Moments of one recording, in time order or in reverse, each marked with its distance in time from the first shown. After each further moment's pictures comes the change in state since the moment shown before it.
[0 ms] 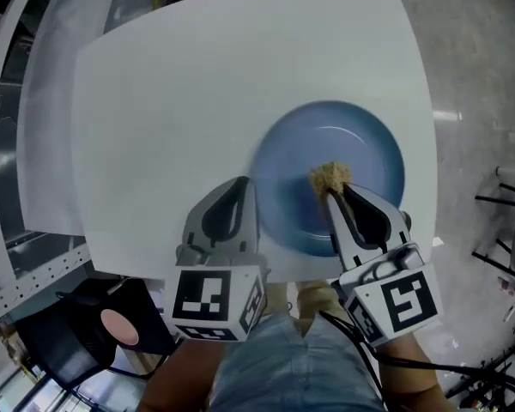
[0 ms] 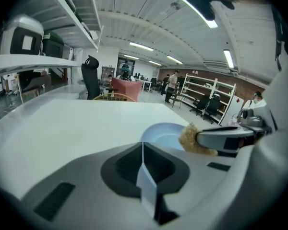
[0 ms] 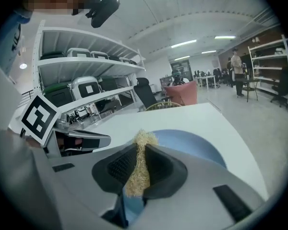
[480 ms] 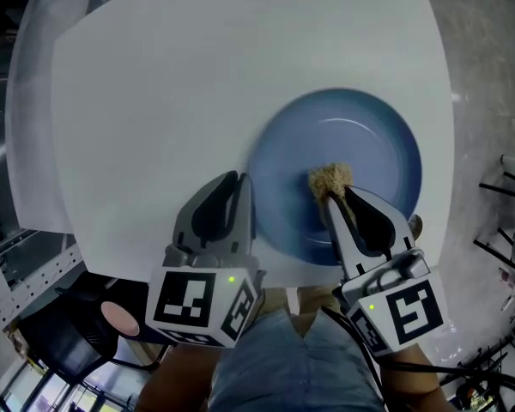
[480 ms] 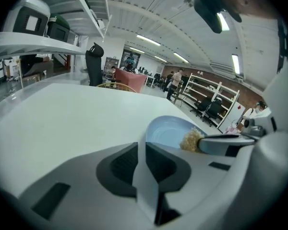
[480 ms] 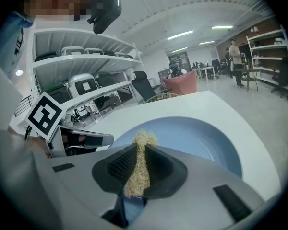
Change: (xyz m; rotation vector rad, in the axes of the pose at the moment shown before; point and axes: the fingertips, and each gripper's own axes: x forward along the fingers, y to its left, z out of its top) left arm 0.025 0.009 -0.025 -0.101 0.079 -0.020; right arm 0.018 -0.007 -0.022 0.074 0.034 0.032
